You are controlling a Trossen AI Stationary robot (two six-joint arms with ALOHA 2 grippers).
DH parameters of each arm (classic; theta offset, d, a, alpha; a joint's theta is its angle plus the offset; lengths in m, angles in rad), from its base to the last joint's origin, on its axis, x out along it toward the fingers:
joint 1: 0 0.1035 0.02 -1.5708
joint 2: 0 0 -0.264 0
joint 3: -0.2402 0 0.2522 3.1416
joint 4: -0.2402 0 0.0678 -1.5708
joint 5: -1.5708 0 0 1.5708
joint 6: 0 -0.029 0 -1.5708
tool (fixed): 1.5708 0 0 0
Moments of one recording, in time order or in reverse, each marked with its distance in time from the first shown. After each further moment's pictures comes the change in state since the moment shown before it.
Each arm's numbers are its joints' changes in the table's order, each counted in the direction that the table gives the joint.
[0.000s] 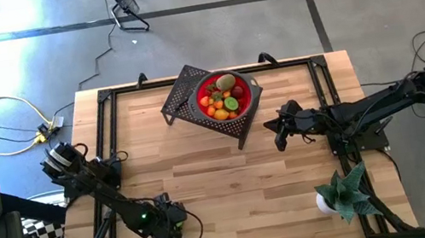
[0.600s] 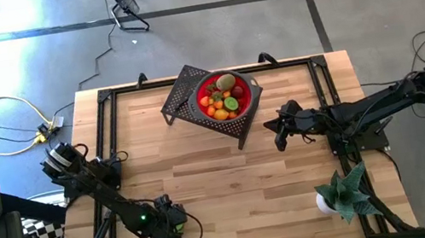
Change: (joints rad) left arm -0.001 -0.002 -0.003 0.006 -0.001 -0.005; right arm 0.000 0.000 0.000 0.000 0.000 0.000
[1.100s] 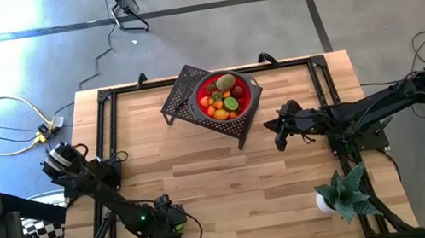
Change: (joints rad) left arm -0.001 -0.005 0.000 -0.001 0.016 -0.006; right arm 0.000 0.000 0.000 0.001 0.000 0.000
